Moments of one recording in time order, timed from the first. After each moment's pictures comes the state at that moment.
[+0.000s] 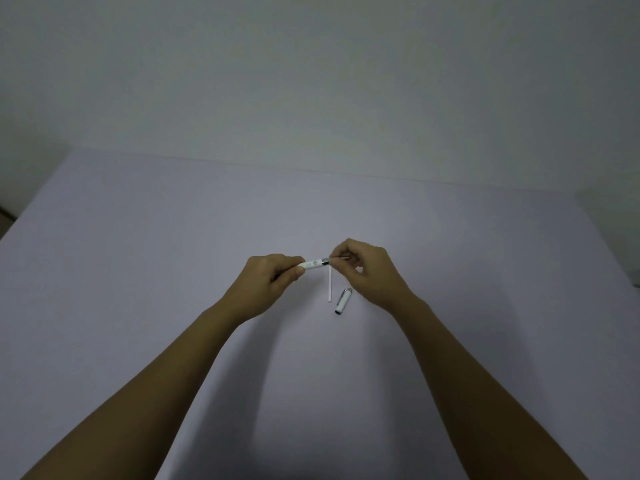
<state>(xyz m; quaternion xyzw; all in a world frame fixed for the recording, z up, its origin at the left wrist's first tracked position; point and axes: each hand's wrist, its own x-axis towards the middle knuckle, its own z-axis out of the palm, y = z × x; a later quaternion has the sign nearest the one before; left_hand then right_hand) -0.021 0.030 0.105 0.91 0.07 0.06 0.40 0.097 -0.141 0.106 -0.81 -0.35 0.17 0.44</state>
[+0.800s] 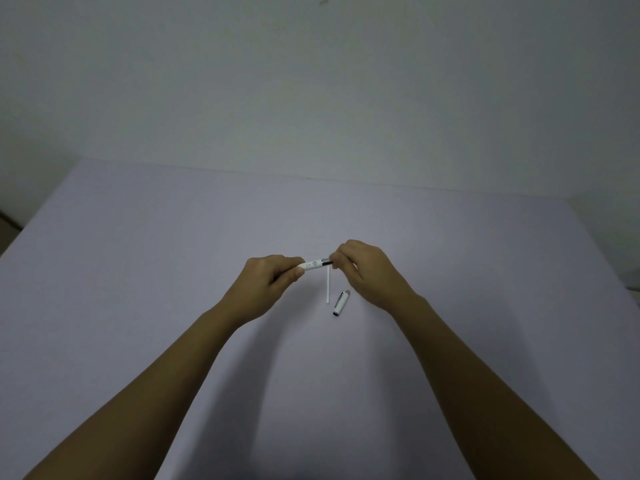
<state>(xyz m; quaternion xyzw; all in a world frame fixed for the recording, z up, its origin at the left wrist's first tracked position) -0.030 0.023 0.119 0.91 0.08 0.07 0.40 0.094 -0.145 0.120 -0.84 -0.43 0.12 0.32</state>
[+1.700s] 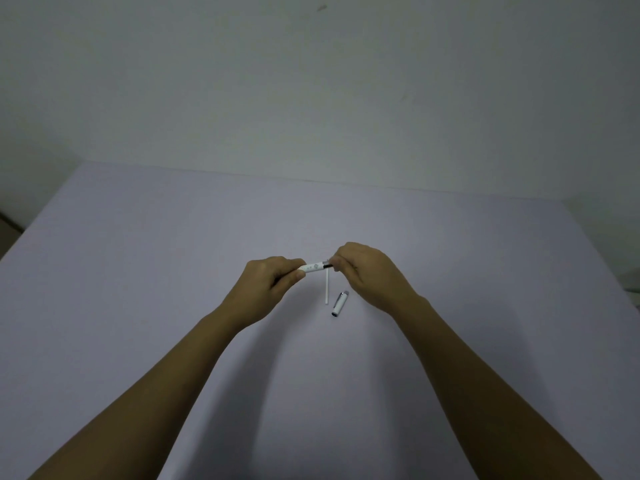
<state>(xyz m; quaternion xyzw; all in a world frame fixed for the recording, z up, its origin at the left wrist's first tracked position) -0.033 0.017 0.120 0.92 0.05 0.10 0.38 0.092 -0.152 0.124 -0.84 -0.45 0.09 0.28</state>
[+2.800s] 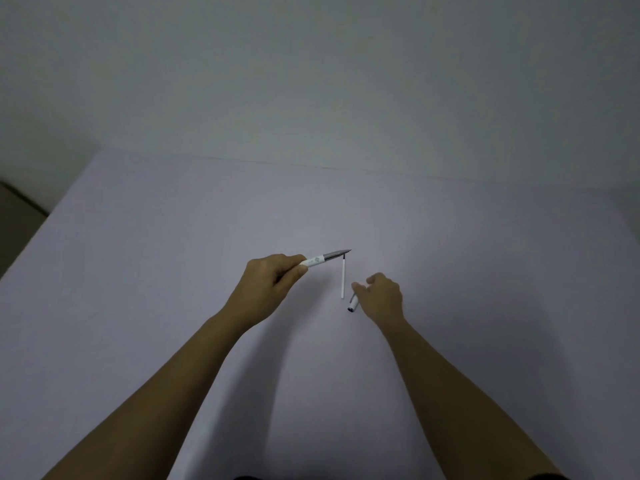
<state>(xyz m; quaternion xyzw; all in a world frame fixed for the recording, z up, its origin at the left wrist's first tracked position) -0.038 0.027 0.108 0.91 0.12 0.09 0.39 0.090 -0.141 0.024 -0.93 -0.06 0.21 0.30</state>
